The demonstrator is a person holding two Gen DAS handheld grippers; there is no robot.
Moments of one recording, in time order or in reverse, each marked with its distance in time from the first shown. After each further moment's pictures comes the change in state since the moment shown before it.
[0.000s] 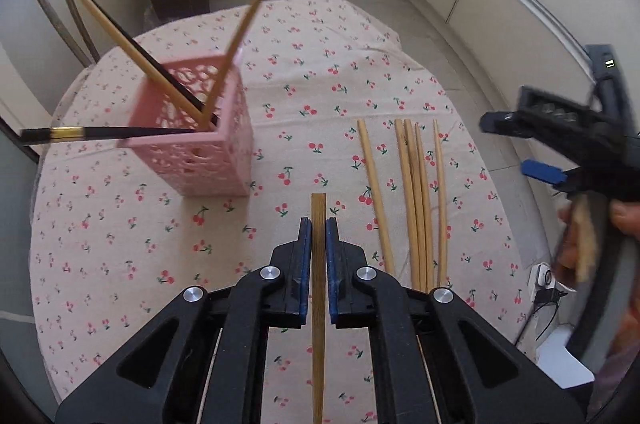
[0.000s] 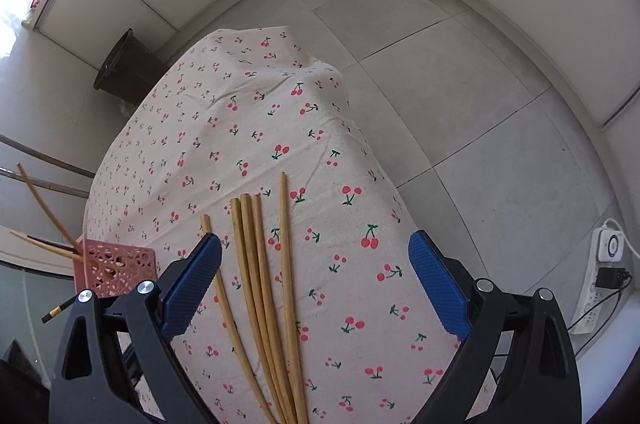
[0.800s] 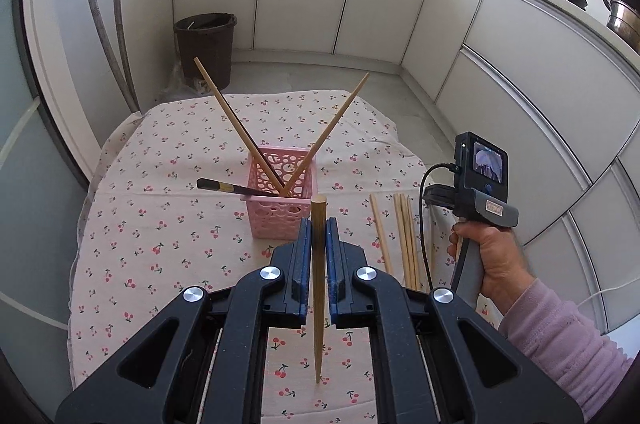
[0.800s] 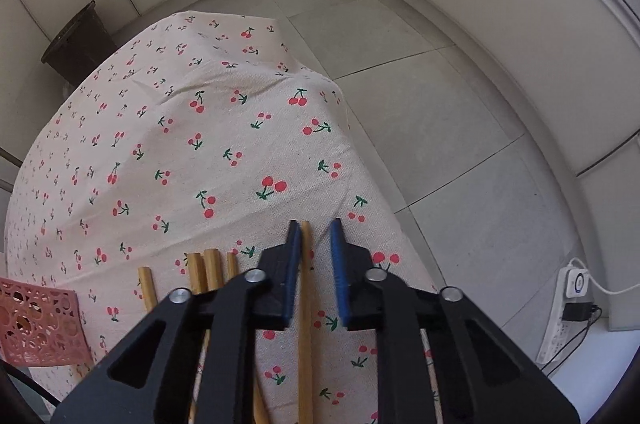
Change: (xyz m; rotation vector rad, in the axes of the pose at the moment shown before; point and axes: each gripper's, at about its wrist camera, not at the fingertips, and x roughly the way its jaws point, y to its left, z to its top) left arm -0.118 0.047 -0.015 -0.056 -0.239 -0.045; right arm 0.063 0.046 0.009 -0.129 -0.101 -0.247
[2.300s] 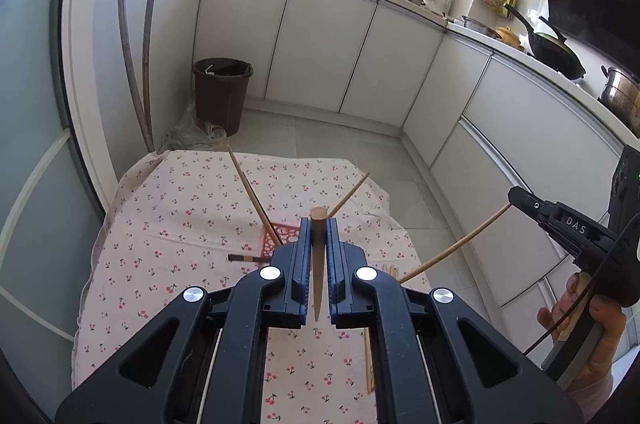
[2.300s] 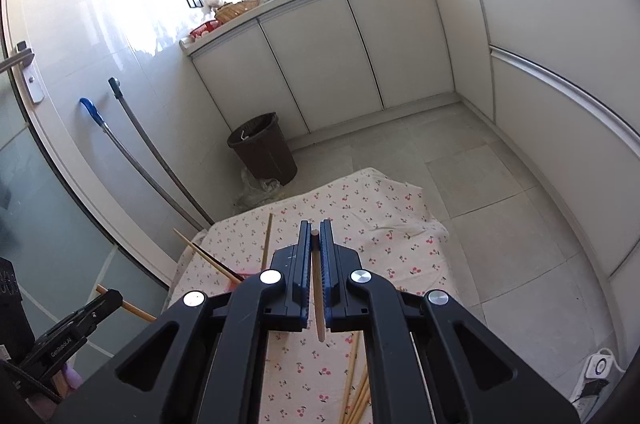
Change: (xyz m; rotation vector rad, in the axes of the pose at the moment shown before) left arm -0.063 0.010 0.047 -0.112 -0.196 -0.019; right arm -0.290 0.000 -0.019 -0.163 -0.442 0.521
